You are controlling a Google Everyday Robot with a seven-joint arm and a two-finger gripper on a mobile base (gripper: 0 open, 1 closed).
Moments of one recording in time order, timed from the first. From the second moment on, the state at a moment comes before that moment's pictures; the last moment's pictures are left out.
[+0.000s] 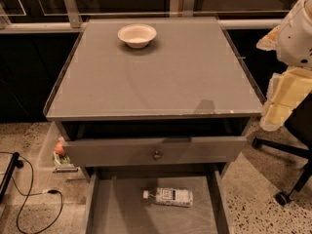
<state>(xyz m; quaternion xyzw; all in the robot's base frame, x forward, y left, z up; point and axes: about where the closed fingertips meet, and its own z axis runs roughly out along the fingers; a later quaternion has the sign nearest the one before) 0.438 -0.216 0.977 -0.60 0.78 -0.04 0.16</state>
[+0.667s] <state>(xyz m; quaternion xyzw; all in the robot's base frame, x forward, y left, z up) 0.434 -0.218 0.965 -0.60 0.78 -0.03 0.15</state>
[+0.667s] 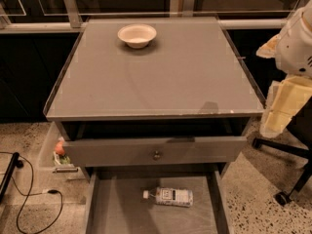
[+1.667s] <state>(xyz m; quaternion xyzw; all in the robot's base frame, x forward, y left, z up) 0.381 -0.240 0.811 -0.59 0.80 0.03 0.08</state>
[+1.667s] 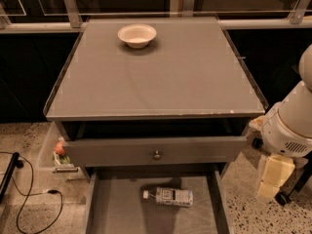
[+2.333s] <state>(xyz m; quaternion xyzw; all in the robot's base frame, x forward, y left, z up) 0.380 -0.237 0.797 -0.59 0.80 0.05 0.07</state>
